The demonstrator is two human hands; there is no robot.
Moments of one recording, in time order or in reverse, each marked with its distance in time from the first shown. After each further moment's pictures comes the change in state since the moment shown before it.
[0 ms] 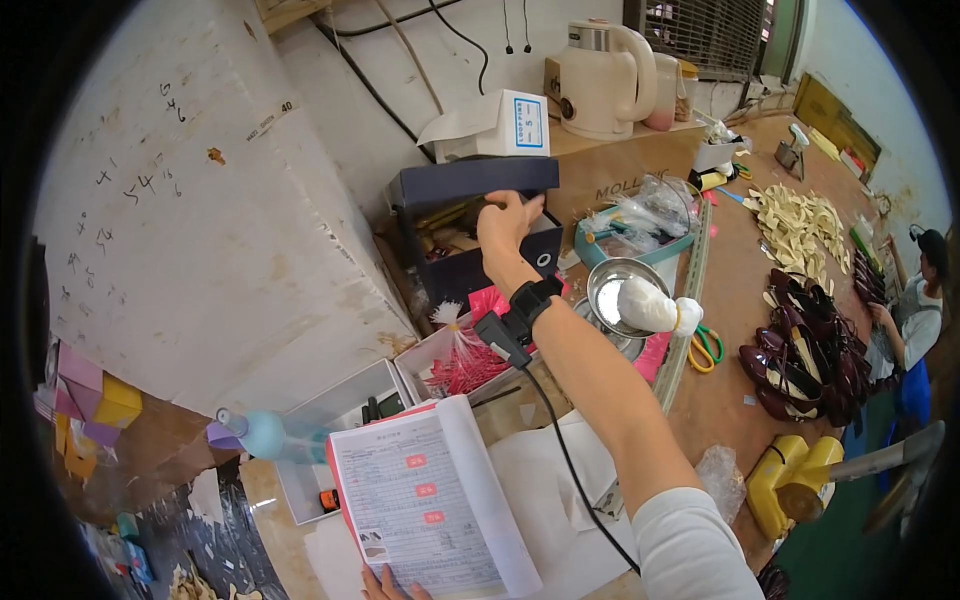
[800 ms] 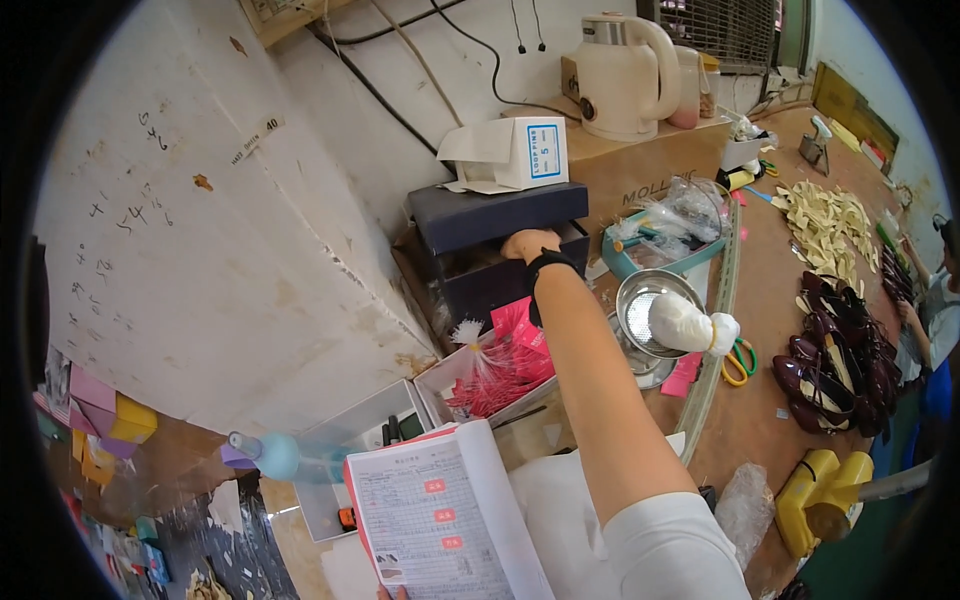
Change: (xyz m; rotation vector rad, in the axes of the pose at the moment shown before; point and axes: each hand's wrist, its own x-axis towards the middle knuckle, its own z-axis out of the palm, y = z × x) left_hand -0.003 0.003 0.001 0.045 -0.032 -0.016; right_hand 0.093 0.044 0.015 -1.390 -0.726 0.085
